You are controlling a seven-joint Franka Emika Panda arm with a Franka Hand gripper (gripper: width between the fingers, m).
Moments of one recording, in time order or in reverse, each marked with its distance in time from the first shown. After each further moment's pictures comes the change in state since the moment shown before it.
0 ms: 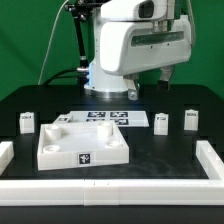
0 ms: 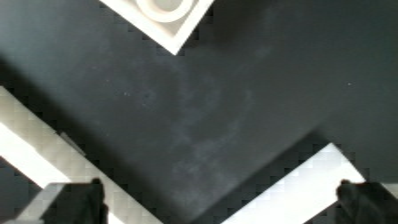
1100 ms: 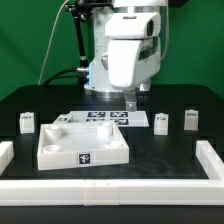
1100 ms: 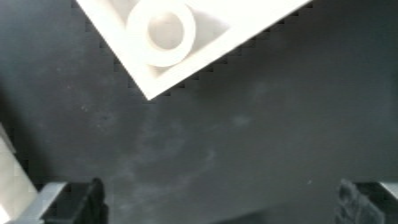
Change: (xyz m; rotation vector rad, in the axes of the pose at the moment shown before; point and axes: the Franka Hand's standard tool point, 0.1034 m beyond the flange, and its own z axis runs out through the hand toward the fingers) arm -0.038 -0.015 0.031 -0.005 -0.003 -0.454
